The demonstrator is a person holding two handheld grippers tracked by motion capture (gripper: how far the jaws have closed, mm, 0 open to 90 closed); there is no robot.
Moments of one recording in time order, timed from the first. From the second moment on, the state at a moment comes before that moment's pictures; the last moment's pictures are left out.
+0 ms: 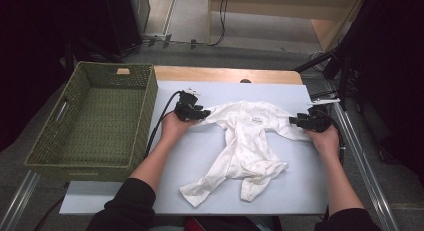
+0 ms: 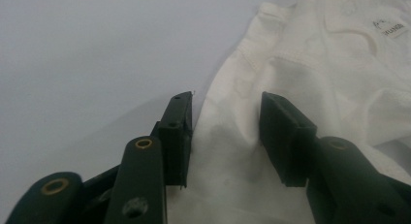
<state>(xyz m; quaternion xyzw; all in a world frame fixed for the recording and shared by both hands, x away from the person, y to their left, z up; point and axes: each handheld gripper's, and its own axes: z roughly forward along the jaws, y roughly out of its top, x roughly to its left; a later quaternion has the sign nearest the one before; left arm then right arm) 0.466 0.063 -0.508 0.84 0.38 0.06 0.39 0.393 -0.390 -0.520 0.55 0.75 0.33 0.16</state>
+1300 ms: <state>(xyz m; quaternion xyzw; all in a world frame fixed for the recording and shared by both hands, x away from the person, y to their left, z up) 0.493 0.050 -0.471 0.81 0.42 -0.01 0.41 0.394 -0.452 -0.483 0.62 0.70 0.34 0.12</state>
